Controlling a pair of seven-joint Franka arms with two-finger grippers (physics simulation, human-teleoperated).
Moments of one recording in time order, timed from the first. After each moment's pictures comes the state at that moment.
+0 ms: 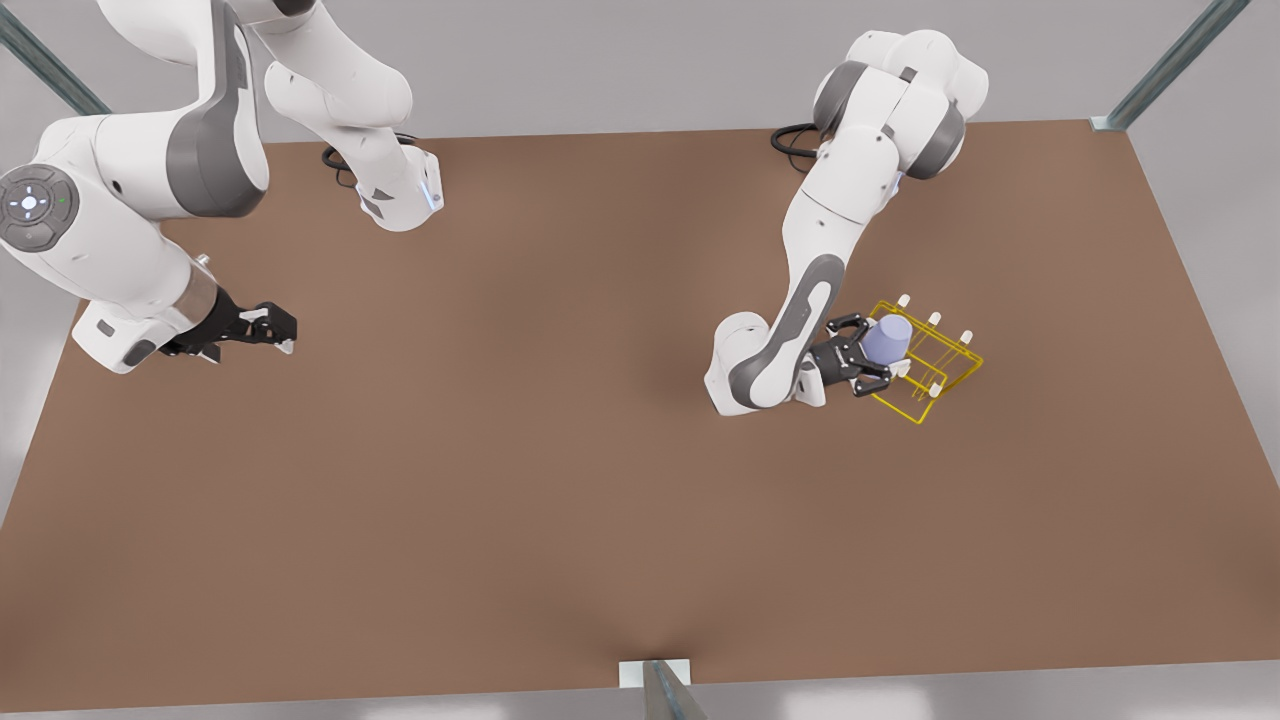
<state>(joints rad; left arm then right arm) -0.52 0.83 -0.12 -1.60 1.01 0.89 -2.65 -0.15 0.10 0.24 -1.46 -0.06 1.50 -0.04</state>
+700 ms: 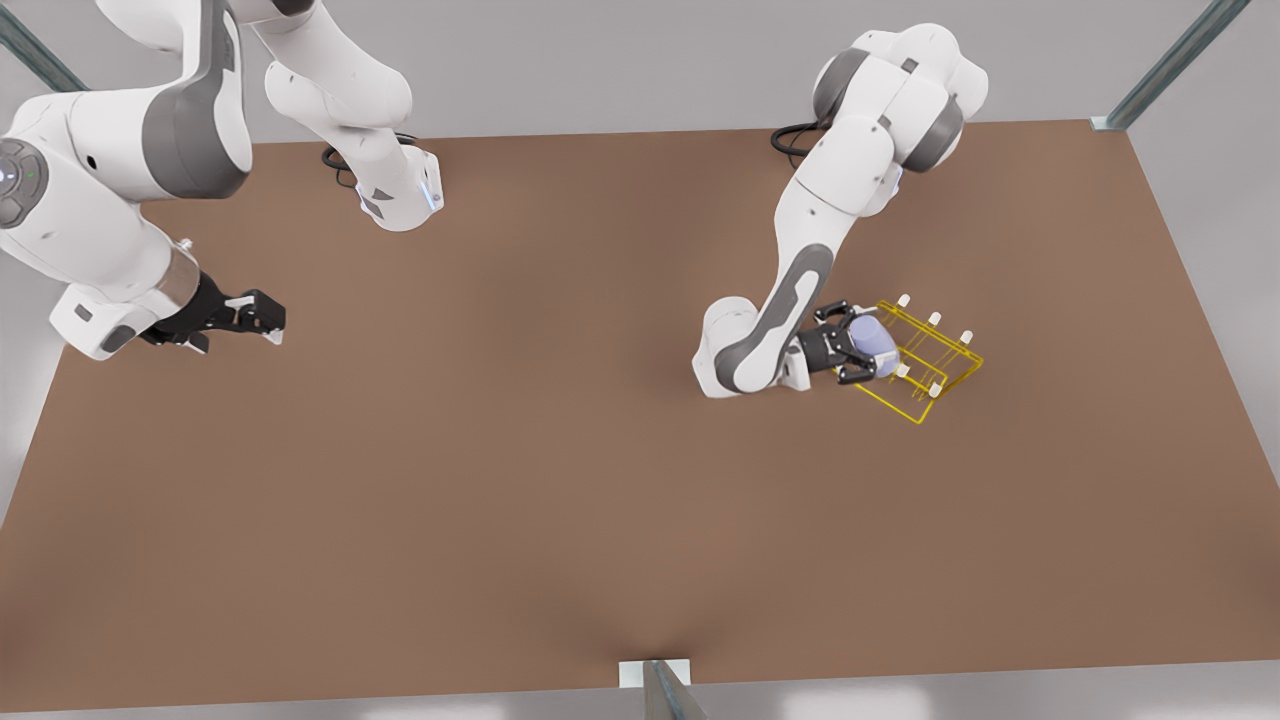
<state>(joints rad) -0.54 0.78 -0.18 -1.67 0.99 0.88 -2.71 -0.16 0.10 0.24 -1.41 -0.05 1.46 -0.04</state>
